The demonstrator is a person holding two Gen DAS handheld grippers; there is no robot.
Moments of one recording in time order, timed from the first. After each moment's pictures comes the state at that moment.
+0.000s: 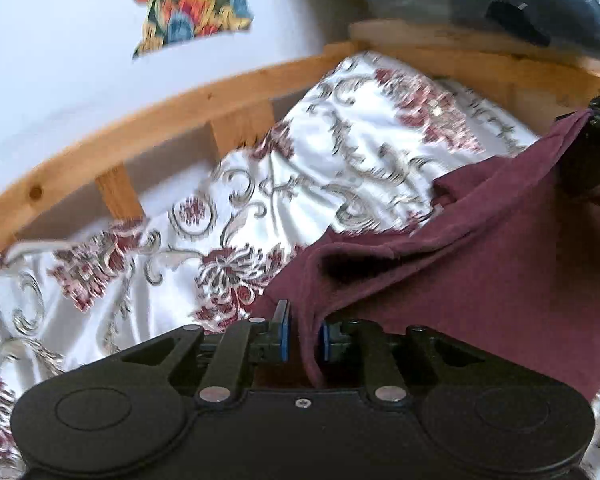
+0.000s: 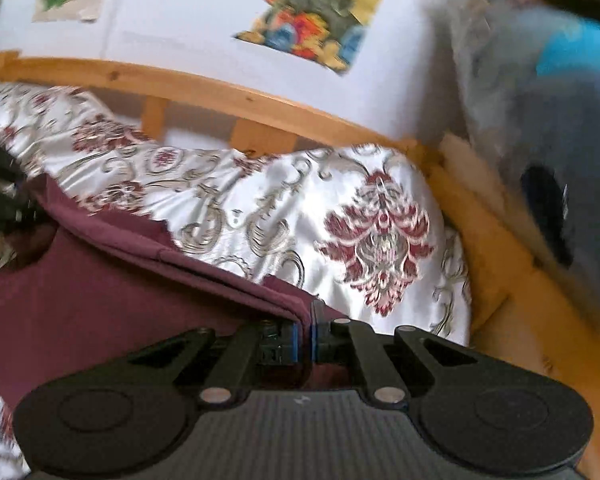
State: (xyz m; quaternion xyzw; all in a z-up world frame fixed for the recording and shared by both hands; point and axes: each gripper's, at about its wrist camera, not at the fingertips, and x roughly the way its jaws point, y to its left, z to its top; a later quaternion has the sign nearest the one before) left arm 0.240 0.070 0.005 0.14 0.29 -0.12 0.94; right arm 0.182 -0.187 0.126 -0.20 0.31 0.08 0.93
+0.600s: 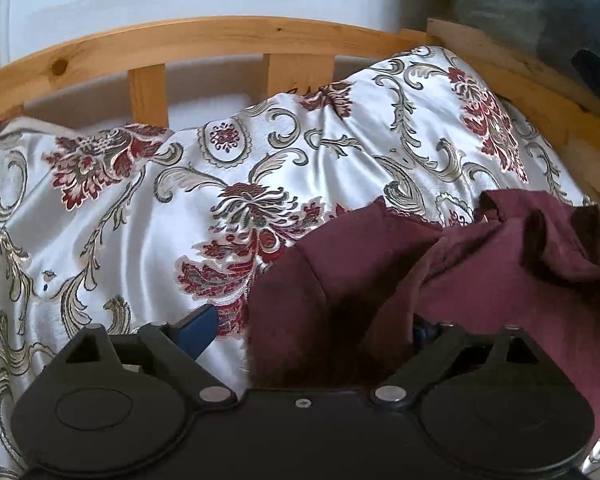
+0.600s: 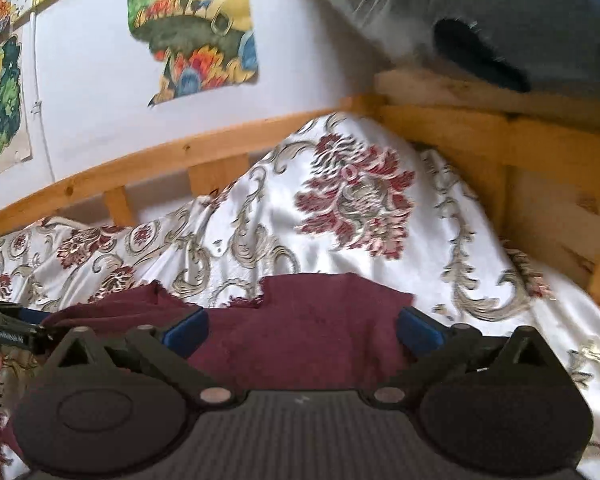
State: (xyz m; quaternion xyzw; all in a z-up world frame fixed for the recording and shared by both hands) left arm 0.264 0.116 -0.021 -0.01 0.34 -0.09 0.94; right arm 0.166 -0.249 0.092 0.04 0.28 0.06 0.96
